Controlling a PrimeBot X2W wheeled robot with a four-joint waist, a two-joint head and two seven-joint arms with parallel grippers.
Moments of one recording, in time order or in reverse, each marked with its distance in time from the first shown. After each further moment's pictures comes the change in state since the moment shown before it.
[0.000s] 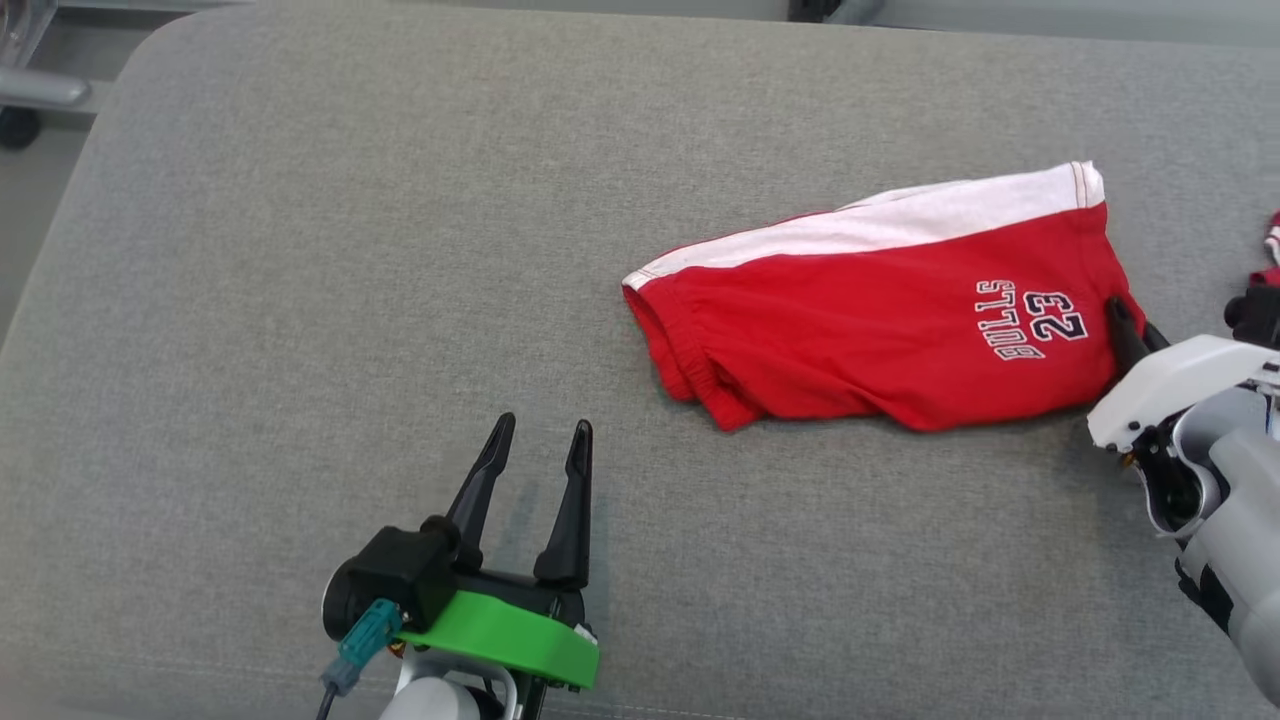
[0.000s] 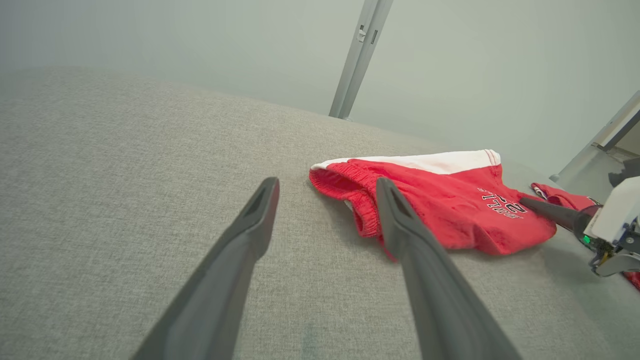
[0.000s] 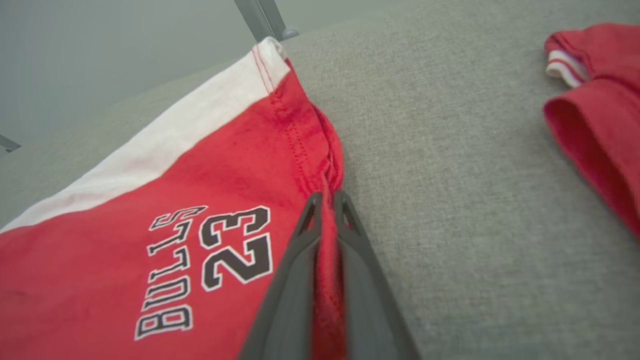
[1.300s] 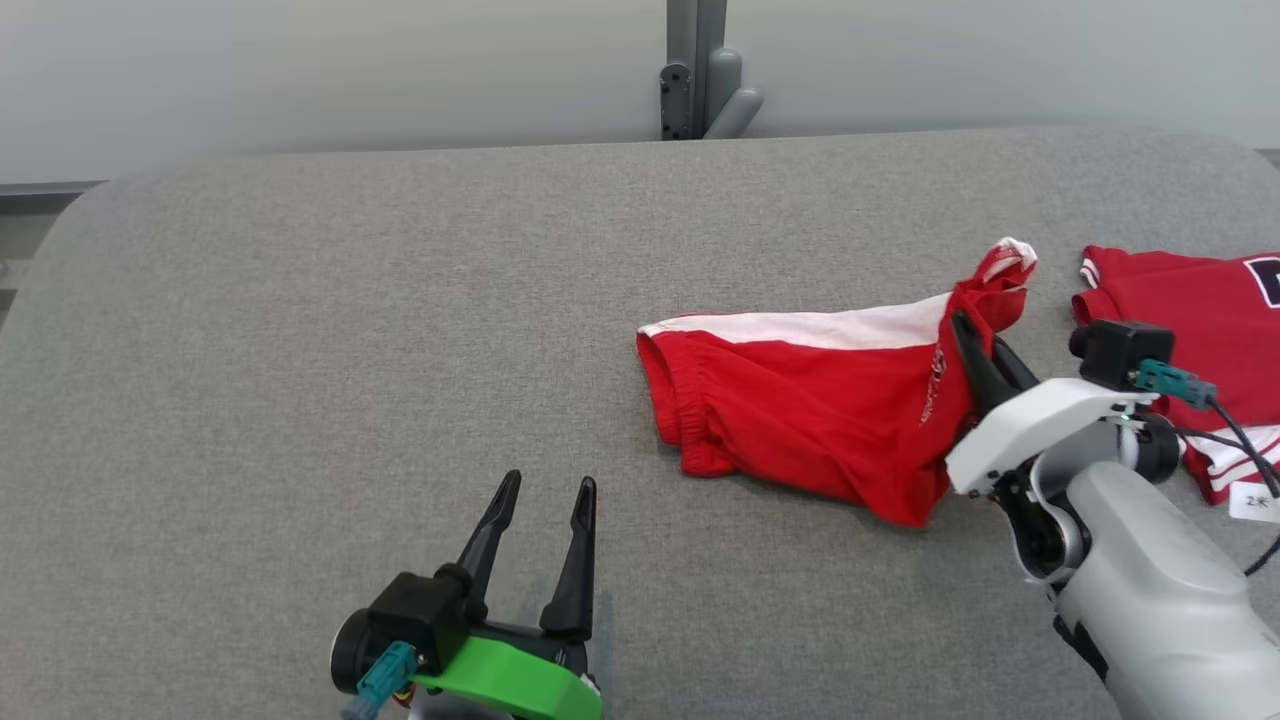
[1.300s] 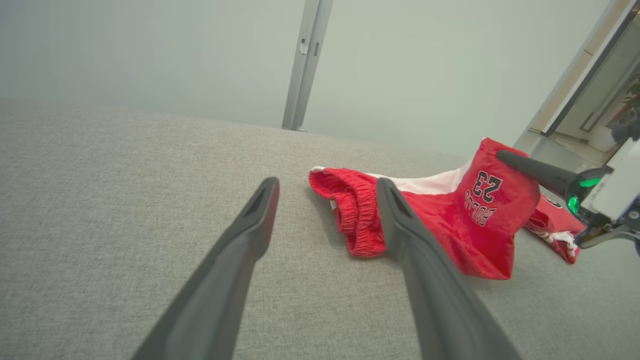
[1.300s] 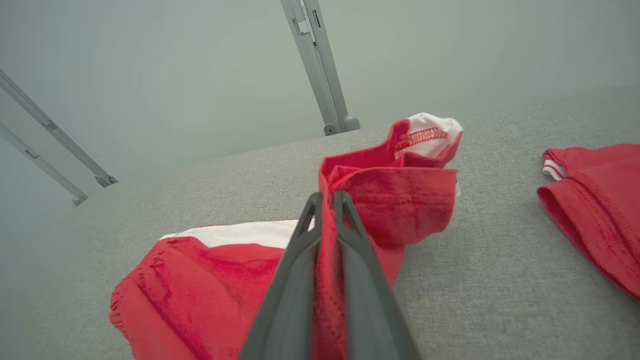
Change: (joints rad) left arm 0.071 0.000 0.001 0.032 0.027 -0.002 0.000; right arm 0.172 0.153 -0.156 -0.268 -0.303 0.000 -0.019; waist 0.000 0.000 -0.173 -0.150
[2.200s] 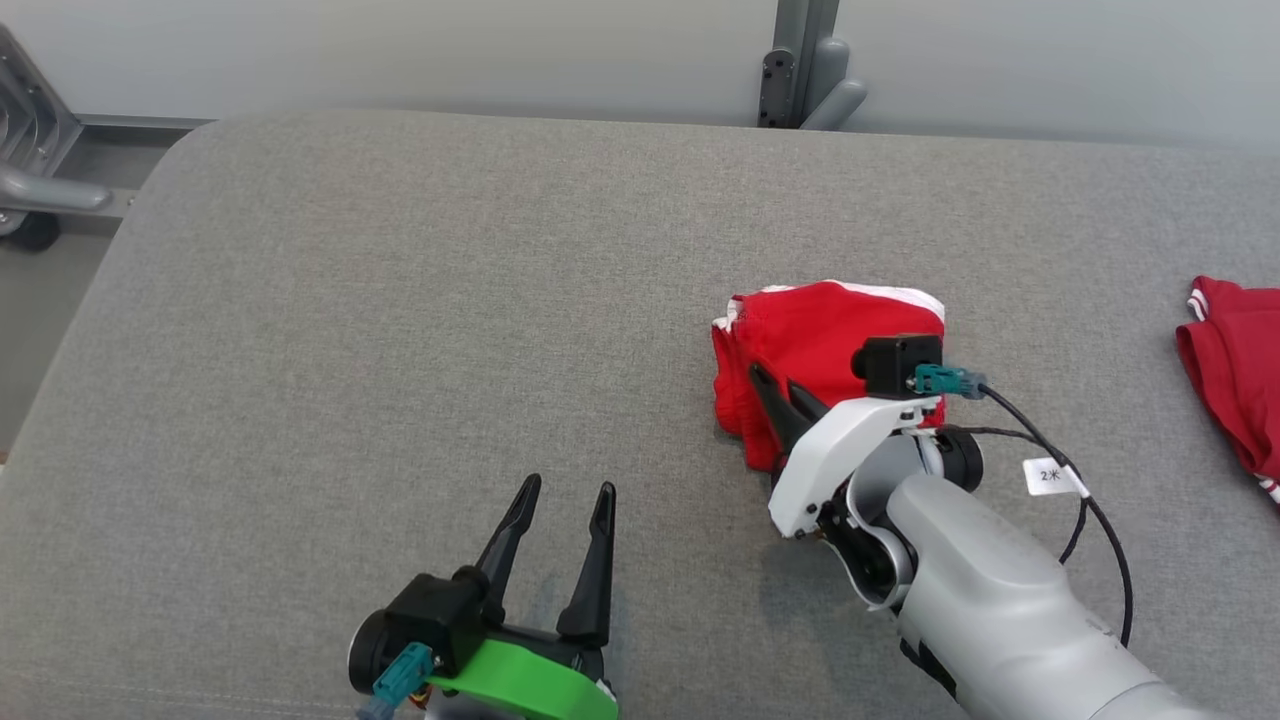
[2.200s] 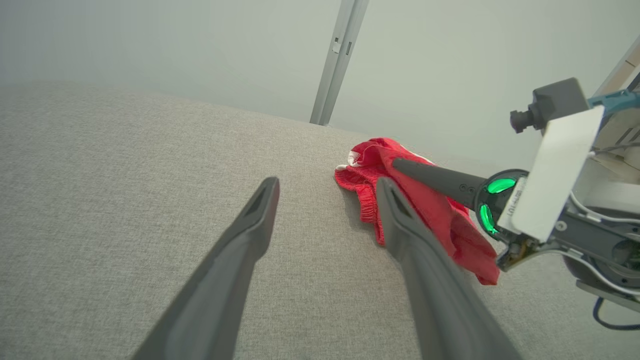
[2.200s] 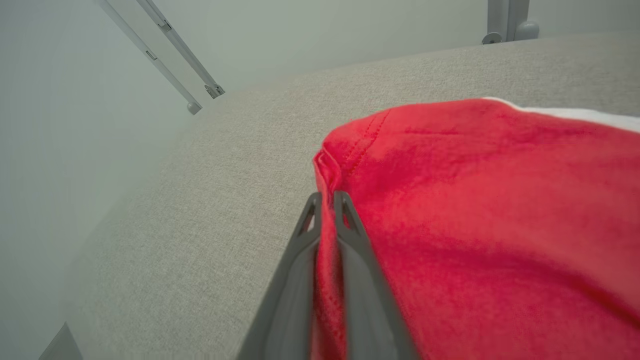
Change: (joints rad) left arm -0.004 0.000 -0.040 0.005 -0.020 0.005 0.000; right arm -0.102 0.229 0.195 0.108 0.025 0.000 0.093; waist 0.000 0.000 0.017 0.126
